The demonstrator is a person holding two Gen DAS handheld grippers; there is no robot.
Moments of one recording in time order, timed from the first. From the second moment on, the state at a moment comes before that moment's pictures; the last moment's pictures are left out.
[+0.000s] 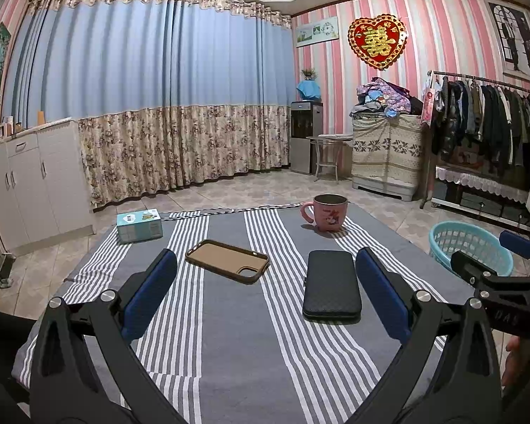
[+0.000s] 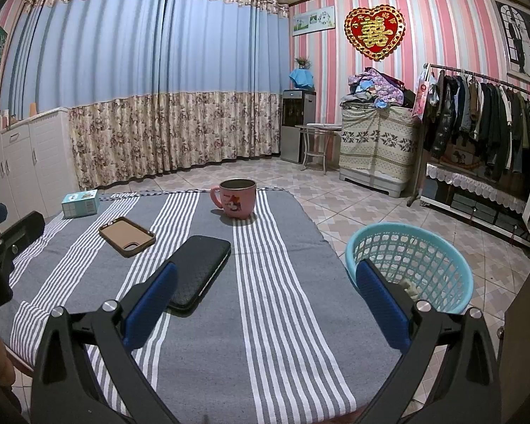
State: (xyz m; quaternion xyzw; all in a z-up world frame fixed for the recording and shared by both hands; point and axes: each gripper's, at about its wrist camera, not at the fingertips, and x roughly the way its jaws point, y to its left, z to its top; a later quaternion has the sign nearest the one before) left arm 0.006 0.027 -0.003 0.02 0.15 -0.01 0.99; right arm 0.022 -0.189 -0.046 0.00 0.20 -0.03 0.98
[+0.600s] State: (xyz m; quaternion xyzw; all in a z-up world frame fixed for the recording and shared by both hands) left arm 0.006 0.029 -0.004 0.02 0.16 -0.02 0.99; right arm 0.022 -0.188 -0.046 0.00 0.19 -0.03 0.98
